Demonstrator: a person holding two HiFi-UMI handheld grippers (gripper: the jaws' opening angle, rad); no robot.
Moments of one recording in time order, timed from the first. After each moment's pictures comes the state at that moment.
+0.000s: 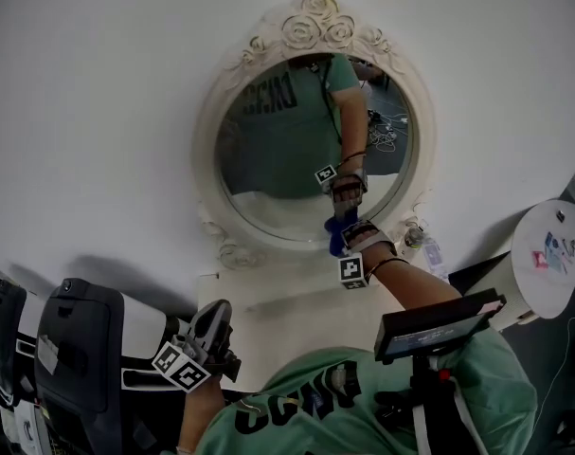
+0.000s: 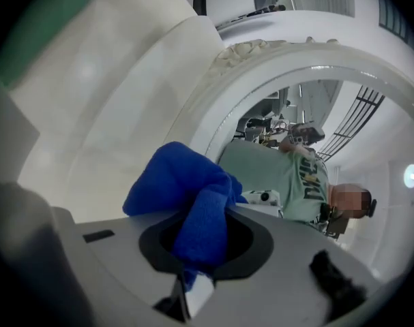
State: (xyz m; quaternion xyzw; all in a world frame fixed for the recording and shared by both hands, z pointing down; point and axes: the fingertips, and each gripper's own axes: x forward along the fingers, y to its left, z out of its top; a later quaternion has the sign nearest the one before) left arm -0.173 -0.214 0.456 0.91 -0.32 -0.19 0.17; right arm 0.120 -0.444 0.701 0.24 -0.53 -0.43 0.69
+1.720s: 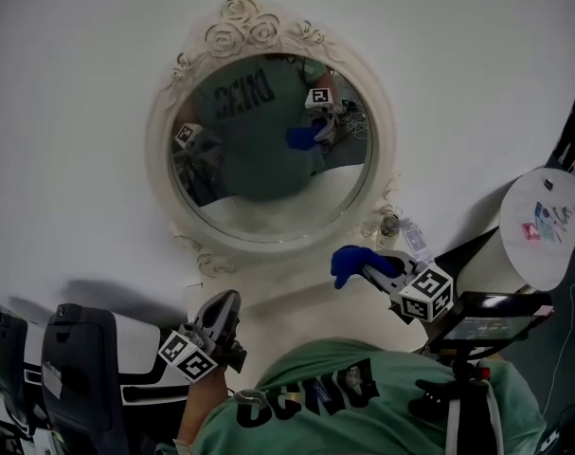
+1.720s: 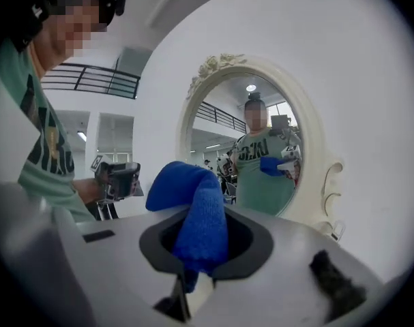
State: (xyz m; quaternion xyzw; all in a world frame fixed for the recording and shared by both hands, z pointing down) left arm -0.086 -0.239 0.459 0.94 -0.26 -0.14 0.17; right arm 0.176 -0.250 0.522 0.42 -0.90 0.08 0.07
